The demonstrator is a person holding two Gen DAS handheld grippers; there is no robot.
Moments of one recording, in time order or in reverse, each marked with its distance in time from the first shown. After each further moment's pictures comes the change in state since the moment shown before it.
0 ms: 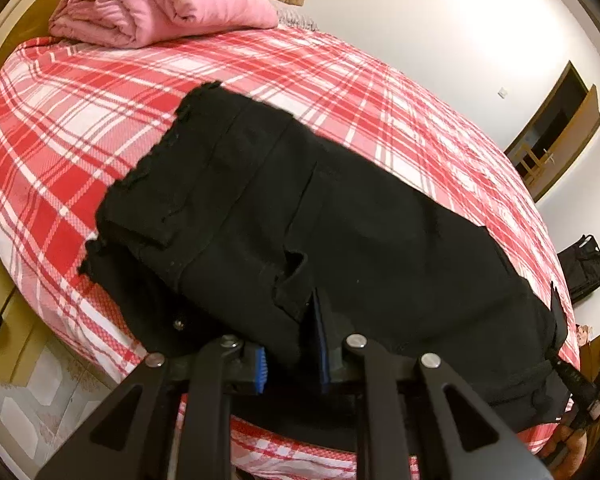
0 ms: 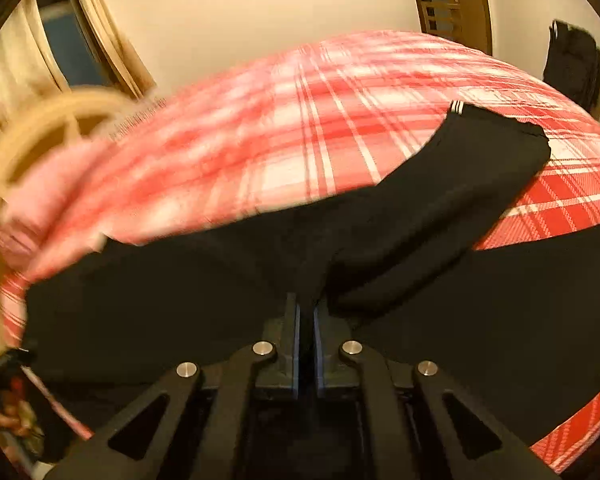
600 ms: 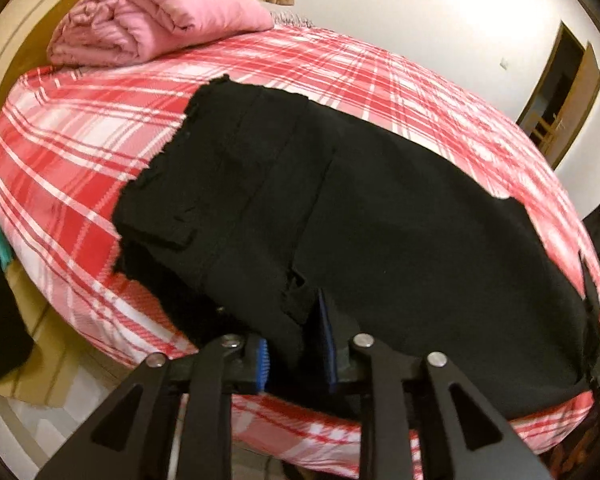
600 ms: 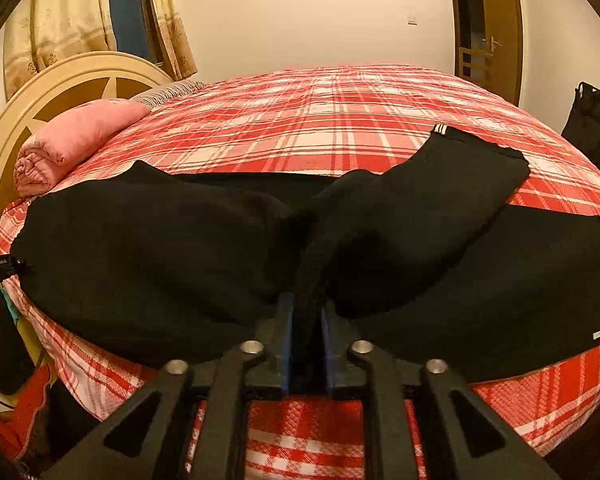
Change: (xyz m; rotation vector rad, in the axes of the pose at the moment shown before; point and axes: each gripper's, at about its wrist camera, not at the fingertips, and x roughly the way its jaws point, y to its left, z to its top) left arm 0.002 0.005 -0.013 0.120 0.000 0.123; right arm -0.031 0.014 -0.082 -0.223 -0.050 -0.049
